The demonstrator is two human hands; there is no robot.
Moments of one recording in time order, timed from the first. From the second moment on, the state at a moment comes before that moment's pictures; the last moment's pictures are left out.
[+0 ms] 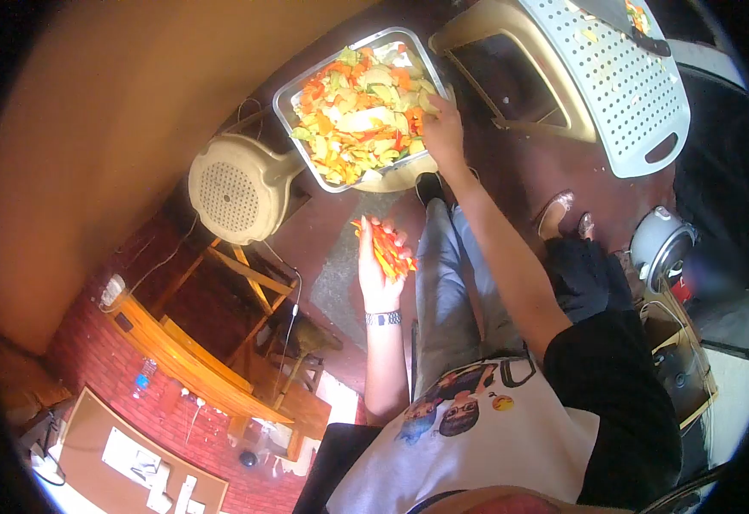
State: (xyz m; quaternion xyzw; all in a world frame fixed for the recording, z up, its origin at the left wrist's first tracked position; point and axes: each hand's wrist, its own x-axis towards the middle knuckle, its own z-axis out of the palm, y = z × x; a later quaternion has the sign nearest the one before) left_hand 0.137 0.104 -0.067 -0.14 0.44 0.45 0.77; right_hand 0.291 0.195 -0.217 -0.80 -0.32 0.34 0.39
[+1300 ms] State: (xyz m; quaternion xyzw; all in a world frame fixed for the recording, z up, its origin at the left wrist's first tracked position) left_hand 0.148 0.117 -0.052 -0.11 0.44 0.42 0.79; right_hand 0.284 0.157 -0.219 -0.82 -0.32 0.45 0.14
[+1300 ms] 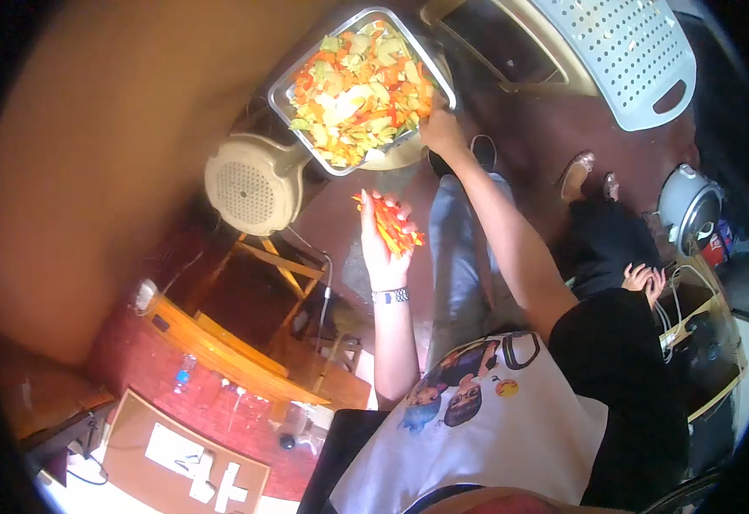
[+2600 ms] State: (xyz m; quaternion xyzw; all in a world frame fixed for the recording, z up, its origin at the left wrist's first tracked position) left_hand 0.102 0.189 -0.068 -0.01 0.39 0.20 0.90; right_hand 0.307 0.108 -0.214 -0.75 -0.53 0.26 0.29
